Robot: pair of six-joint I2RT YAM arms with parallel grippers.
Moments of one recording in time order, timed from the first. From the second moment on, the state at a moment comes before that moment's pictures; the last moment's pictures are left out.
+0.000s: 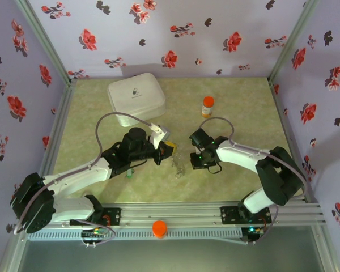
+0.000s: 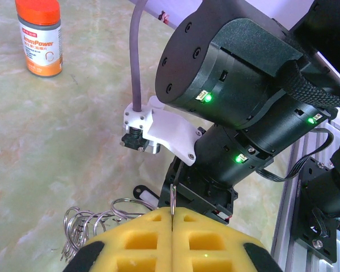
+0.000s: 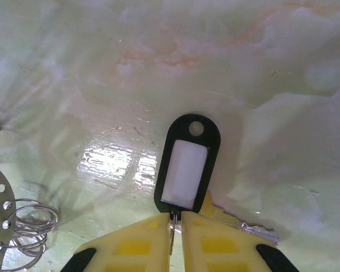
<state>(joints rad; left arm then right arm) -0.88 1.20 0.70 0.11 0.31 -0.23 0.69 1.51 0.79 -0.59 -0.11 0.51</state>
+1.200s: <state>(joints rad) -0.88 1.20 0.70 0.12 0.43 -0.30 0.76 0.86 0.63 -0.26 -0.24 -0.13</state>
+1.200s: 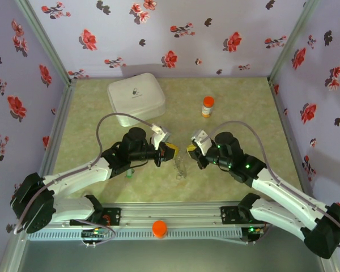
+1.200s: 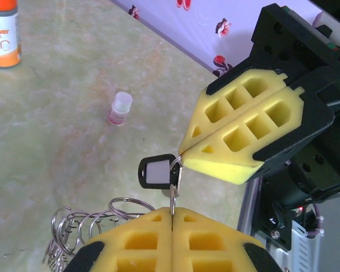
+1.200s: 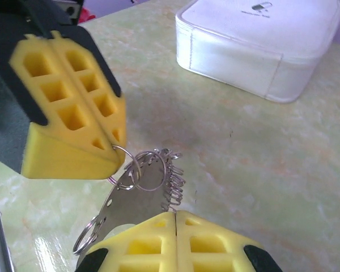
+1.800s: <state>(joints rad) -0.87 1.20 0.70 0.17 0.46 -0.39 0.81 0.89 0.70 -0.26 -0.21 -0.41</state>
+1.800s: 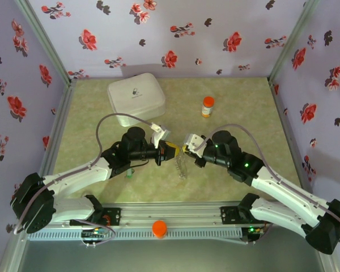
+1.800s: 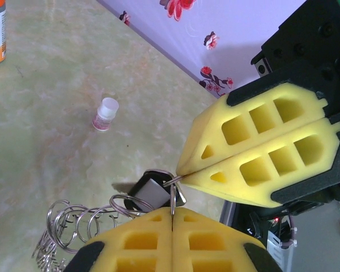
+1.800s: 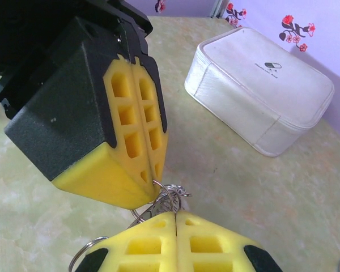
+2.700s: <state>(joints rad) -0.87 1.22 0.70 0.18 0.46 -0.41 0.83 0.89 0.70 -0.23 -0.18 -0.44</state>
